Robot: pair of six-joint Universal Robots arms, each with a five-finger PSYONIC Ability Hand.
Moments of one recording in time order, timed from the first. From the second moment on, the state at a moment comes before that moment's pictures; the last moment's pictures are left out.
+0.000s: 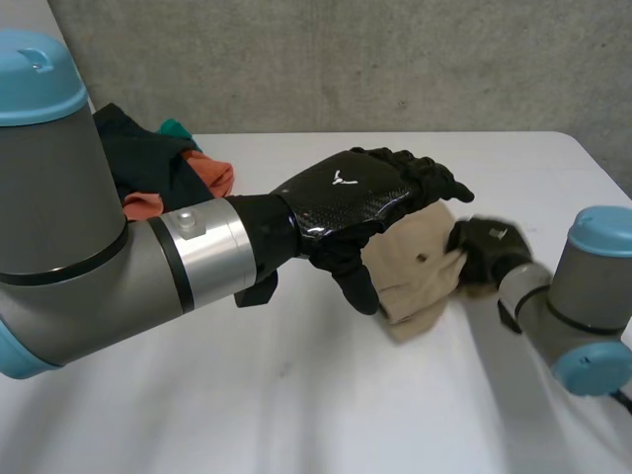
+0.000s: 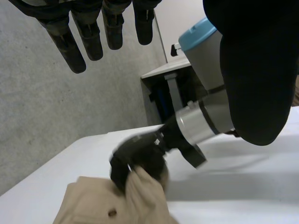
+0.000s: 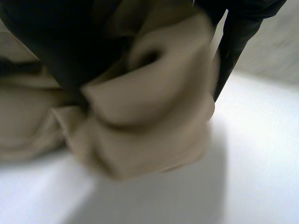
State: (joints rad) left arm 4.10 -1.88 -1.23 2.96 -0.87 3.27; right arm 1.82 -0.97 1.57 -0.34 1.44 3.10; left_hand 0.19 0.20 0.21 0.20 0.04; right_hand 1.07 1.15 1.13 1.12 0.87
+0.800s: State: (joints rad) left arm 4.09 -1.87 -1.21 3.00 -0.88 3.21; right arm 1.36 -0.24 0.09 0.17 1.57 2.89; left_hand 0.19 0.20 0.21 0.20 0.04; right_hand 0.22 0.21 0.20 0.20 0.04
